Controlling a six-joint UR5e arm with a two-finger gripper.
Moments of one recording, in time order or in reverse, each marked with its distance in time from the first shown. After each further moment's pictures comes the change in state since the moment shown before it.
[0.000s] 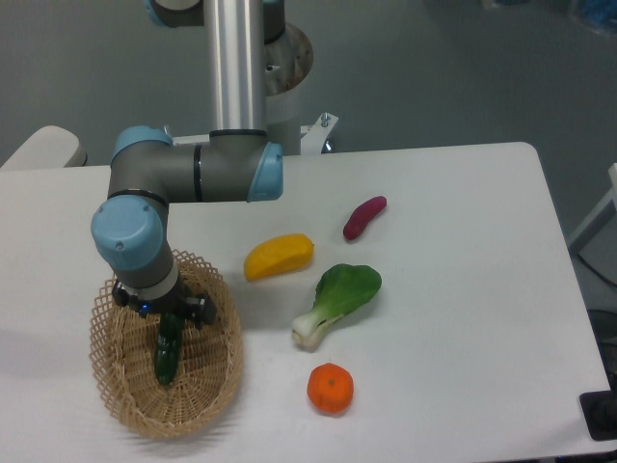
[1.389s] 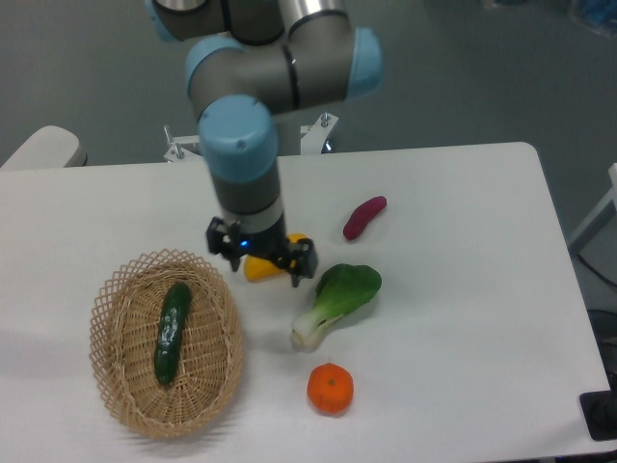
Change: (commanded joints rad) arm 0.169 0.186 0.015 -0.205 0.040 0.101
